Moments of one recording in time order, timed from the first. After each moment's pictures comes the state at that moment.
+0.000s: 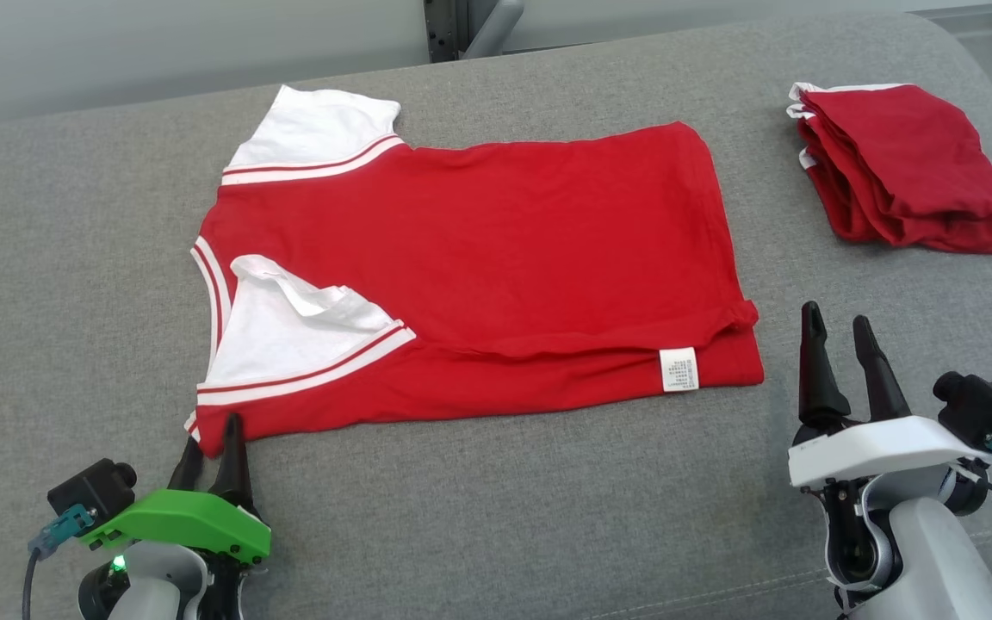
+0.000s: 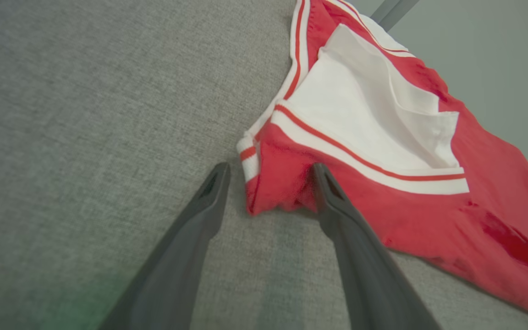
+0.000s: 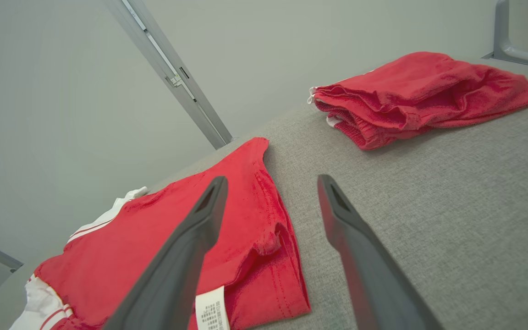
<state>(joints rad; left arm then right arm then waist) -0.26 0.12 -0.10 0.66 -0.76 -0.11 -0.17 -0.22 -0.05 -0.02 0.31 0.54 0.13 -0.26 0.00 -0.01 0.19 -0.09</state>
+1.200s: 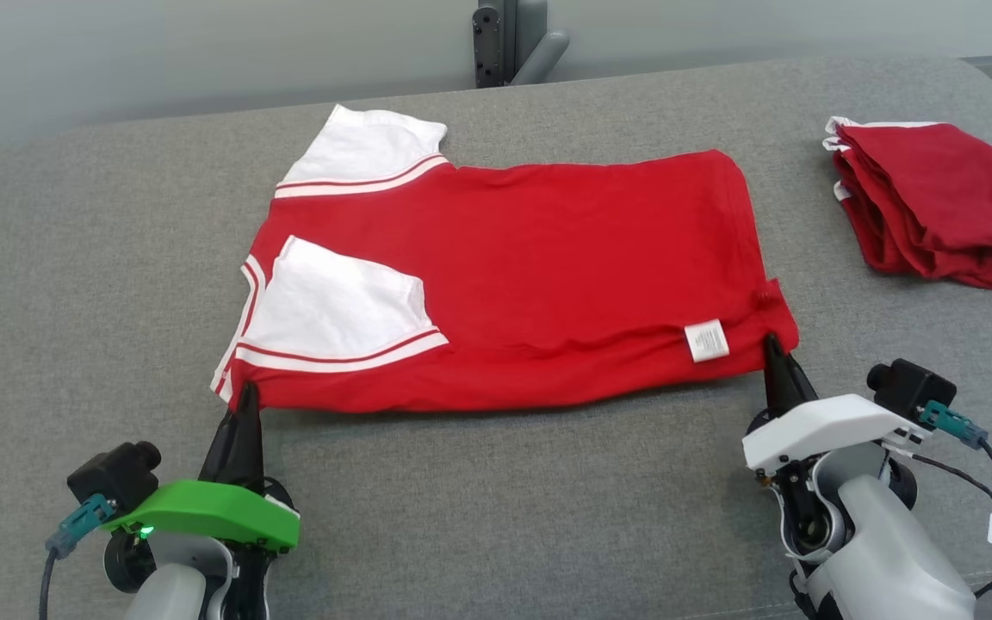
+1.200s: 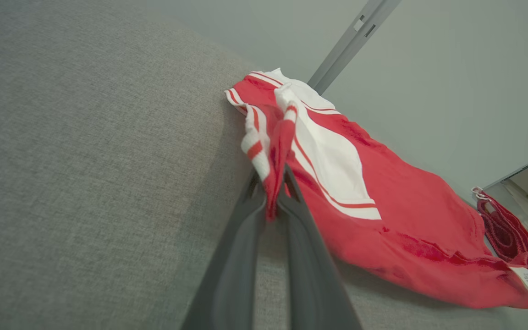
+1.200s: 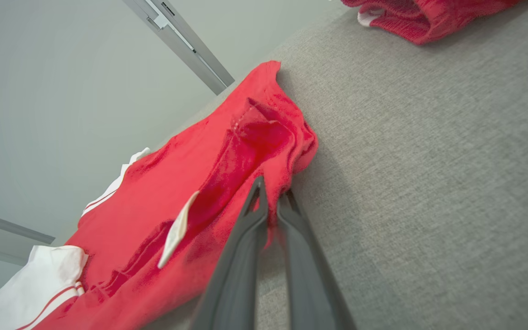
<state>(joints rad) -0.25 0.13 -0.19 0.53 -0.77 -0.13 -0.24 -0.42 -0.05 0.10 0.75 0.73 0.13 -0.26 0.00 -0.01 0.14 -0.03</state>
